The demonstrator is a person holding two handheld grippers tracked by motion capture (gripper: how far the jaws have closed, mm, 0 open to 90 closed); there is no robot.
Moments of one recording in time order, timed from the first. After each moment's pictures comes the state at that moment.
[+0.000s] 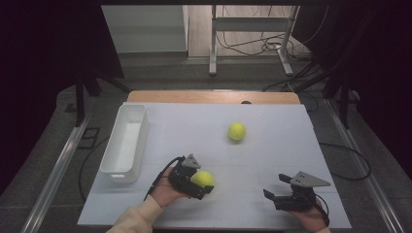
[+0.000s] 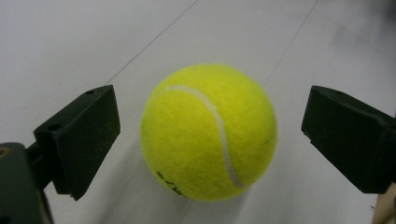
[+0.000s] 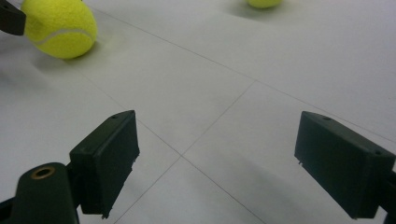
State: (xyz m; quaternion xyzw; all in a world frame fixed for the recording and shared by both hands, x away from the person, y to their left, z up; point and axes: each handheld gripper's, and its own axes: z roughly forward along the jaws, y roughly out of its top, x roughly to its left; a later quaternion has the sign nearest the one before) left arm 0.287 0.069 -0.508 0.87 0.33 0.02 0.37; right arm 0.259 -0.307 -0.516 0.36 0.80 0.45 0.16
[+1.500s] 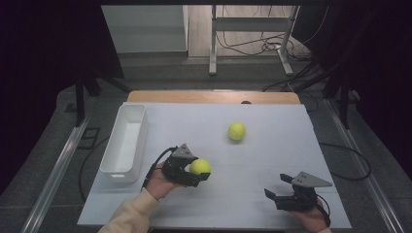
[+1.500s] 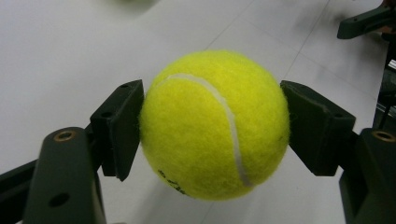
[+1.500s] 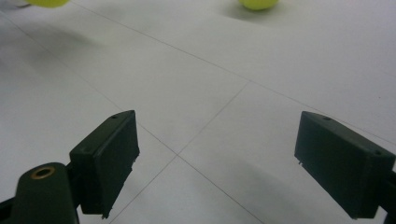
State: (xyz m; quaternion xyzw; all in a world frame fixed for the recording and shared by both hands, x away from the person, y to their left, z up) left arm 0.294 0.088 -0.473 0.85 0.32 0.04 0.42; right arm 0.258 -0.310 -0.514 0.36 0.80 0.45 0.16
